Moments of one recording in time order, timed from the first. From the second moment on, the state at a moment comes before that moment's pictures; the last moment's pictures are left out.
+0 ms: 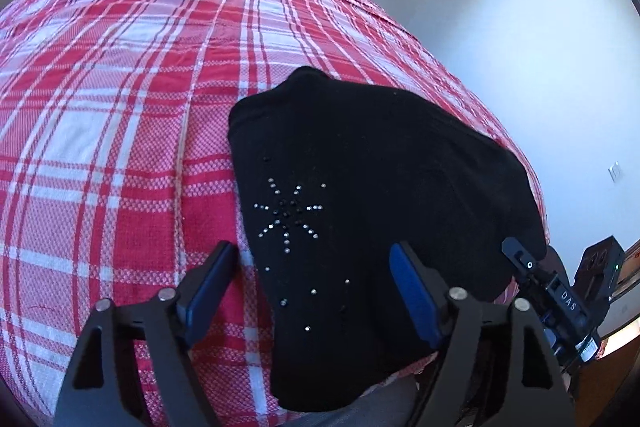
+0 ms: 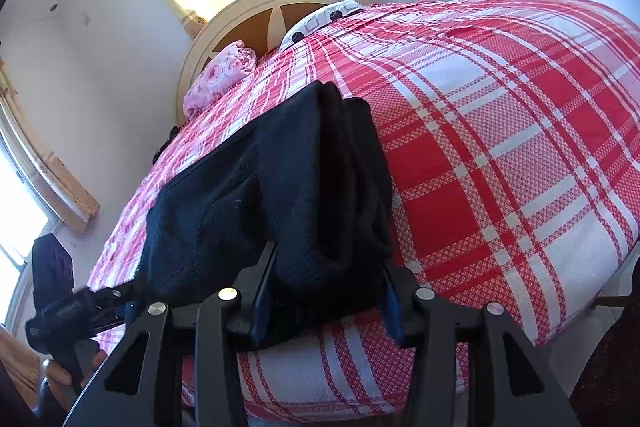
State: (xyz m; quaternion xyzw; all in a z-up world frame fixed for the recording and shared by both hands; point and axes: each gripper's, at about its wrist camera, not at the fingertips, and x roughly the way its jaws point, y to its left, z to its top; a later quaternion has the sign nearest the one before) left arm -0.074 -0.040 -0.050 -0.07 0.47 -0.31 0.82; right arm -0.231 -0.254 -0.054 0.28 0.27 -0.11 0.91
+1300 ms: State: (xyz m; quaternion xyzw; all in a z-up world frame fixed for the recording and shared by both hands) left arm -0.080 -0.039 -0.022 -0.03 0.42 -0.30 0.86; right arm -0.234 -0.213 -0.039 0.19 0.29 -0.13 0.93
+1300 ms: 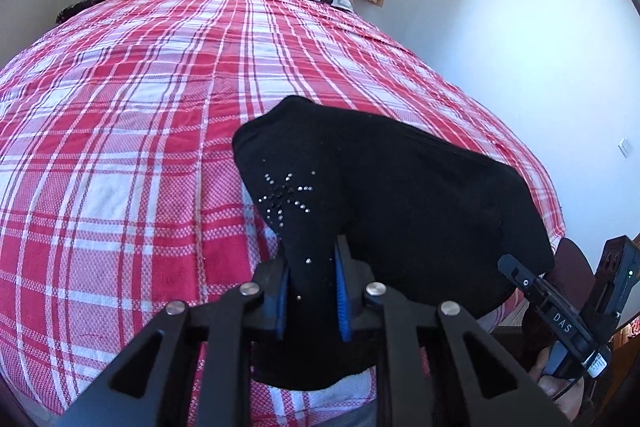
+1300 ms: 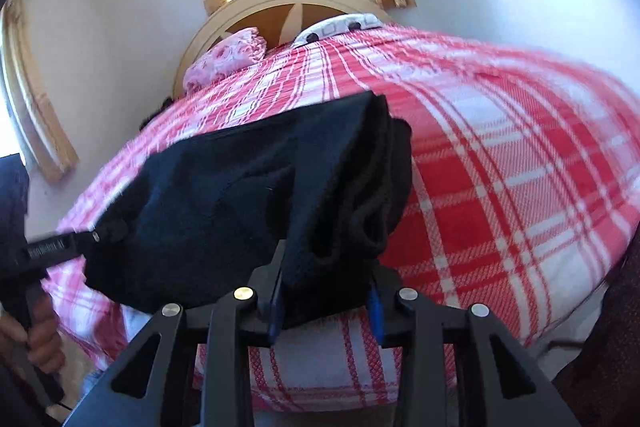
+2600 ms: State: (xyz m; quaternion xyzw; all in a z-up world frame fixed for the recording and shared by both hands) left arm -0.015 -0.002 -0.045 -0.07 0.47 -0.26 0.84; right arm -0.197 -0.177 -0.015 0.12 0.29 -0.11 0.94
